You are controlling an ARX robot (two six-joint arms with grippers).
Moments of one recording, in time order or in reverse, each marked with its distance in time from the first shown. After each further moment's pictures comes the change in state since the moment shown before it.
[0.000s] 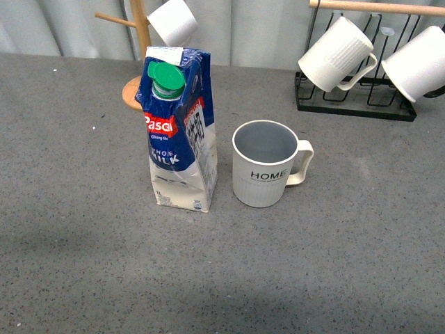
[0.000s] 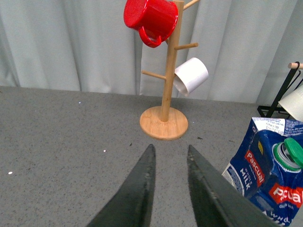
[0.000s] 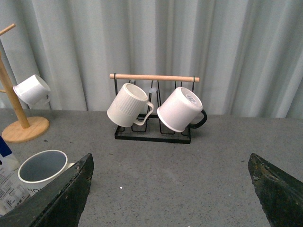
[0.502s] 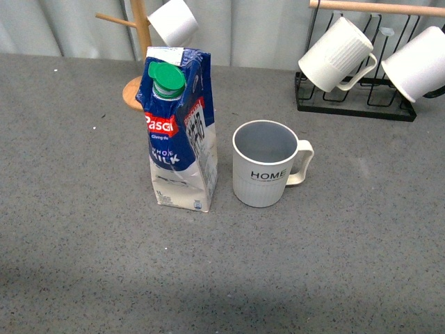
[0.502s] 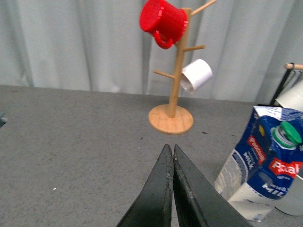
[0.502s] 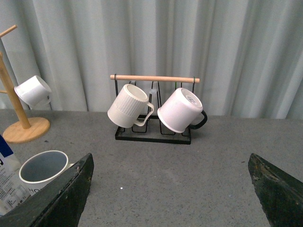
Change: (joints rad) left arm 0.171 -0.436 -0.109 -0.315 0.179 0.010; right arm 0.000 0.000 0.000 0.000 0.000 0.000
